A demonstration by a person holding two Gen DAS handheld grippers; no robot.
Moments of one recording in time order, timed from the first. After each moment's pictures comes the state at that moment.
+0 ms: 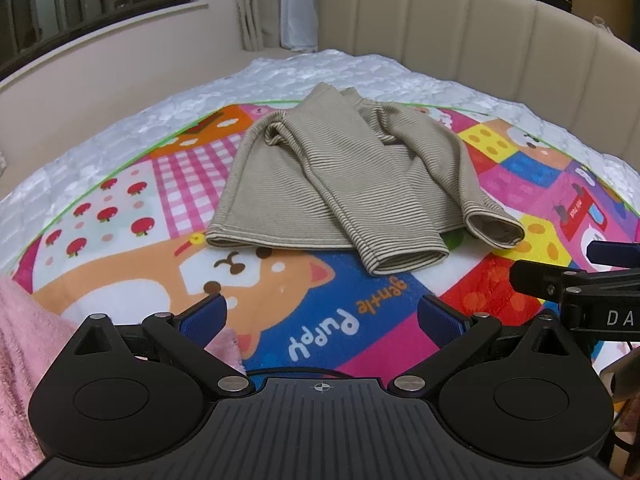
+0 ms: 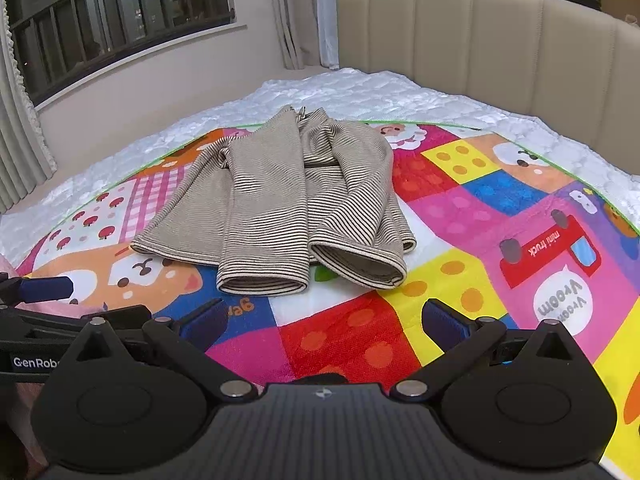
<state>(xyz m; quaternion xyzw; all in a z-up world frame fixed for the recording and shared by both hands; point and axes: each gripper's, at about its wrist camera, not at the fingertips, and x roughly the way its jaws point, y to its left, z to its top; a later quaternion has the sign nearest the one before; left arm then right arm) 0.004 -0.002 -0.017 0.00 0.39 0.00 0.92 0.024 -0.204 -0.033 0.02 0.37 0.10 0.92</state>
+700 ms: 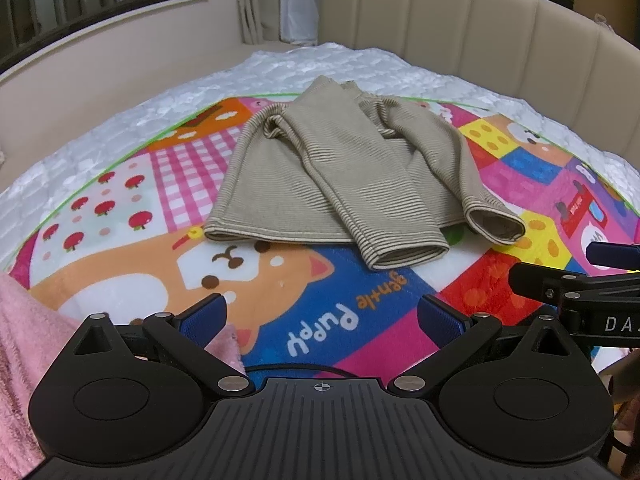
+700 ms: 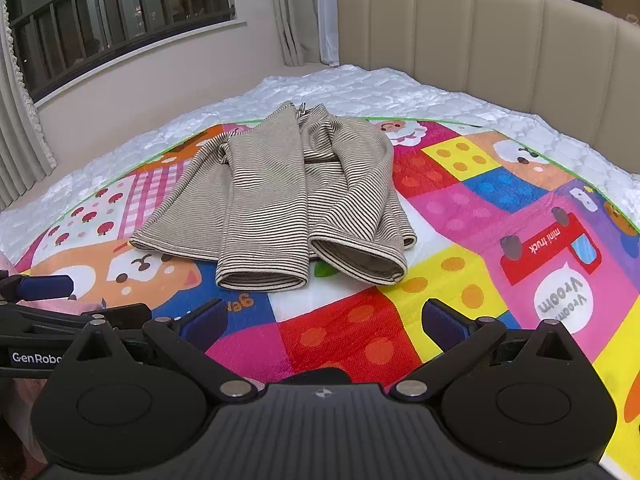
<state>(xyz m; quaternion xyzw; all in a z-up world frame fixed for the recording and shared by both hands) 0.006 -0.001 -0.018 0.00 0.40 0.00 0.92 0.023 -0.203 -0.035 0.02 0.37 0.10 0.92</state>
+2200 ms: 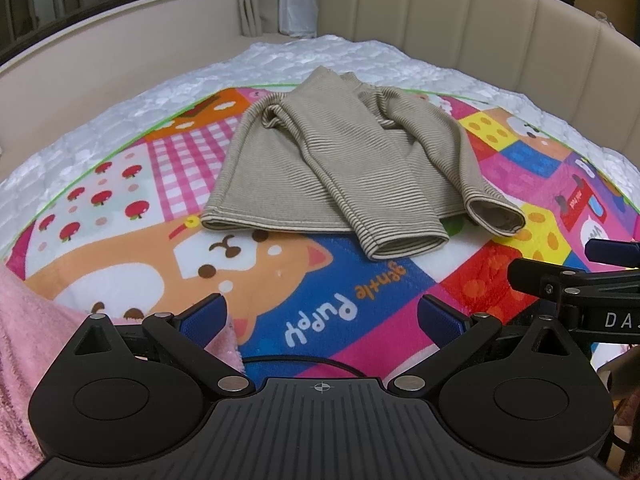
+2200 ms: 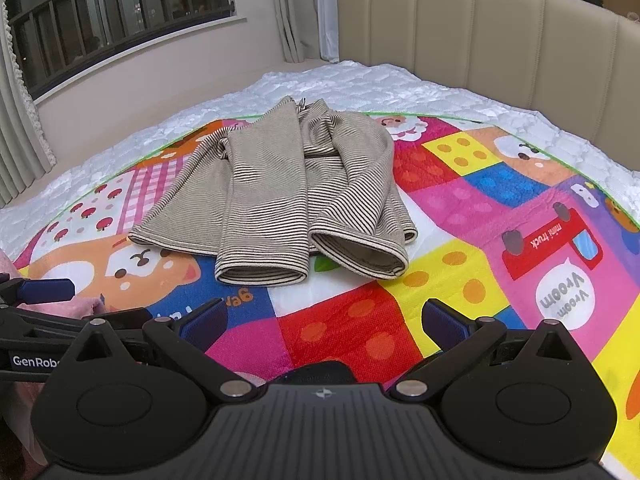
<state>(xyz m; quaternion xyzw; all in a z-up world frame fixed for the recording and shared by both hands) 0.005 0.001 -0.024 0.00 0.41 -0.01 0.91 0.024 -0.202 -0.039 0.01 0.38 0.10 0.92</state>
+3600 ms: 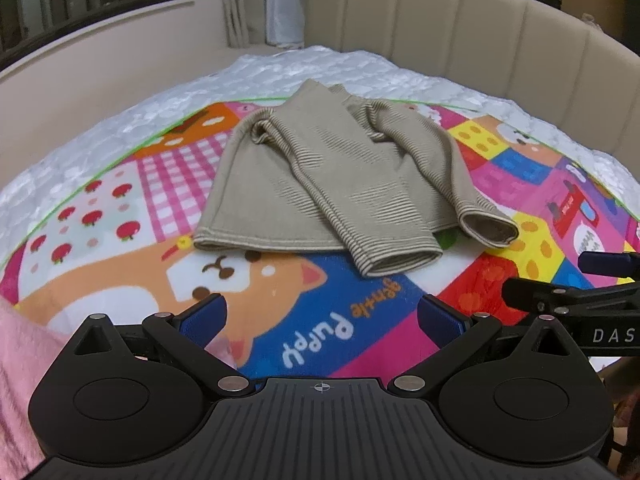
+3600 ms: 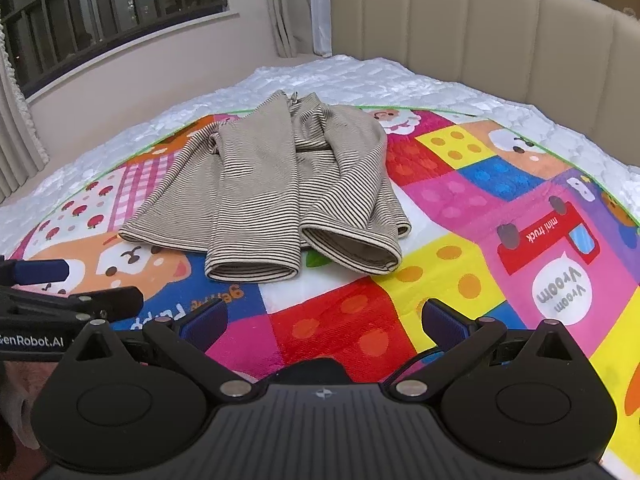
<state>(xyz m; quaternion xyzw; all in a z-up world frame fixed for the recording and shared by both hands) 0.017 0.002 -0.019 0.00 0.39 -0.03 0.92 0.031 -0.204 -0.043 0.02 0.39 0.08 0.92</state>
